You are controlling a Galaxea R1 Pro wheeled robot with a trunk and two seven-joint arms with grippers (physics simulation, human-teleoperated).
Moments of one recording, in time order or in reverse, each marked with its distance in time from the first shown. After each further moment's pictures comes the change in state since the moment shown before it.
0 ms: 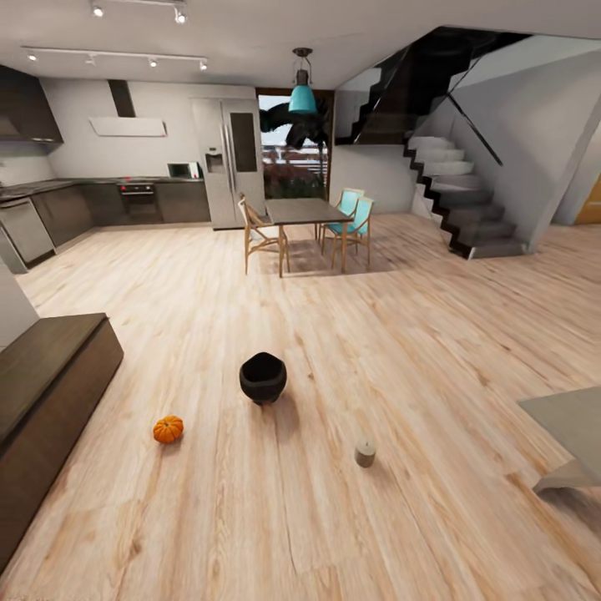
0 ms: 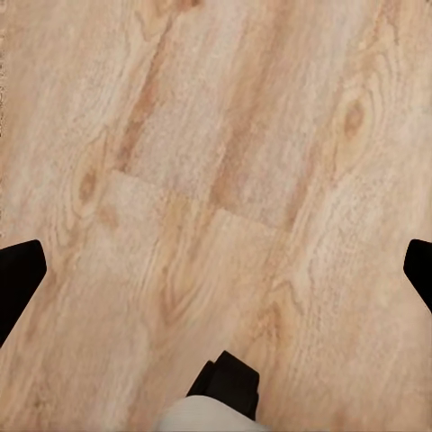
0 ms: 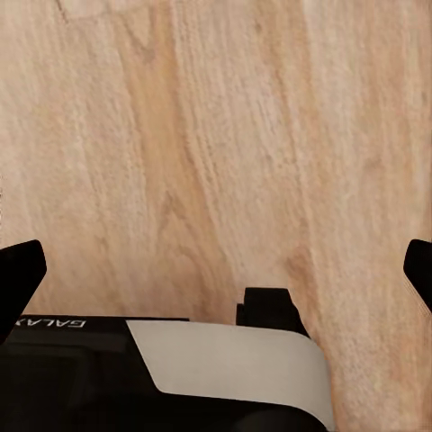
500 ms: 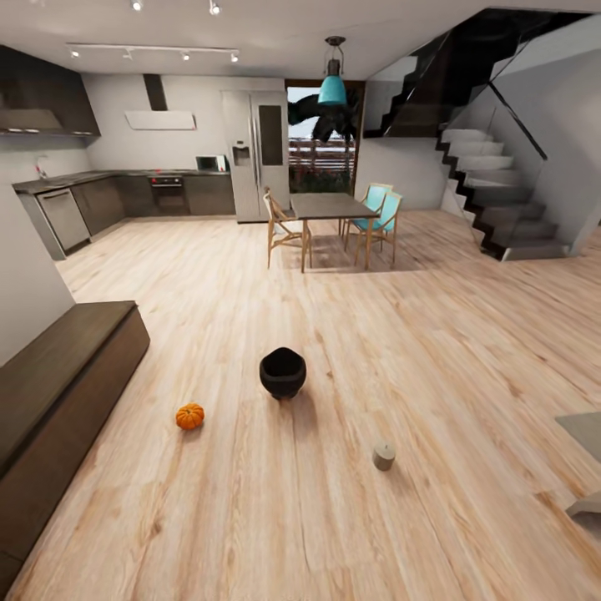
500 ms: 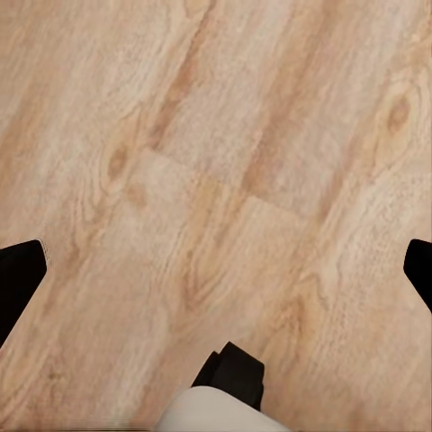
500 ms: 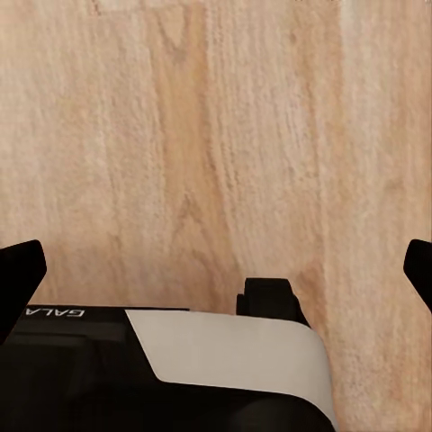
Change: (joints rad) left arm 0.000 -0.001 0.000 0.000 0.000 0.000 0.000; right arm 0.000 0.000 0.001 0.000 0.001 0.000 0.000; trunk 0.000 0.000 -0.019
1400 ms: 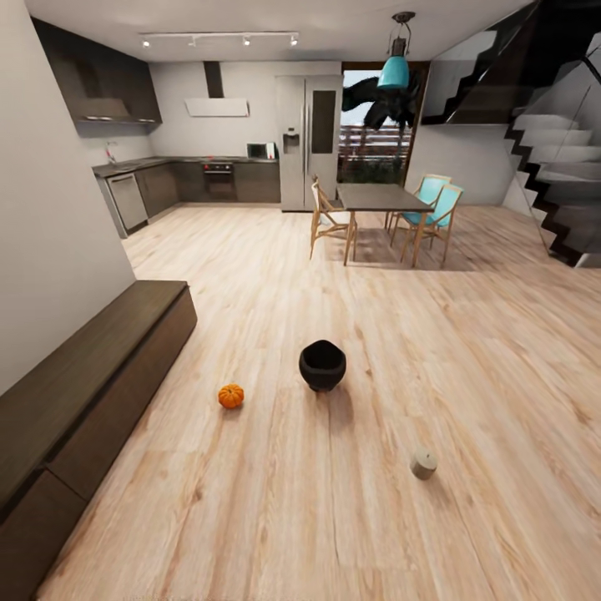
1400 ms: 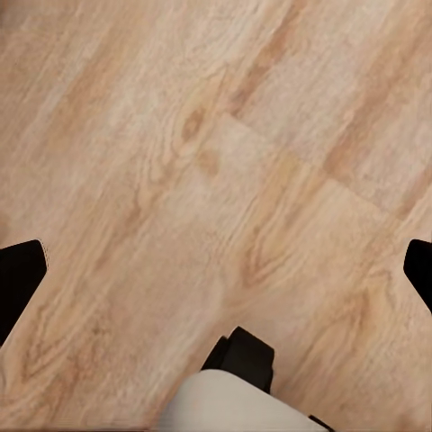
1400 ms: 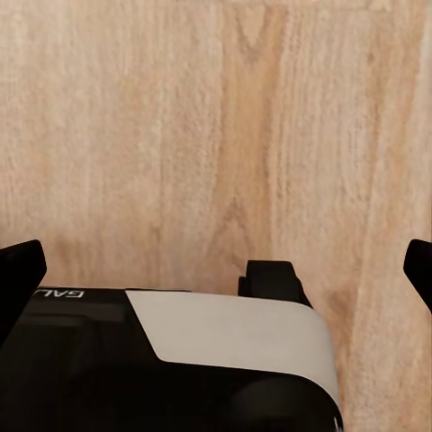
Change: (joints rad) left arm 0.000 -0.001 0.000 0.000 0.001 0.000 0.000; right arm 0.000 0.002 0.001 0.000 0.000 0.000 0.000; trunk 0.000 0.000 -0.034
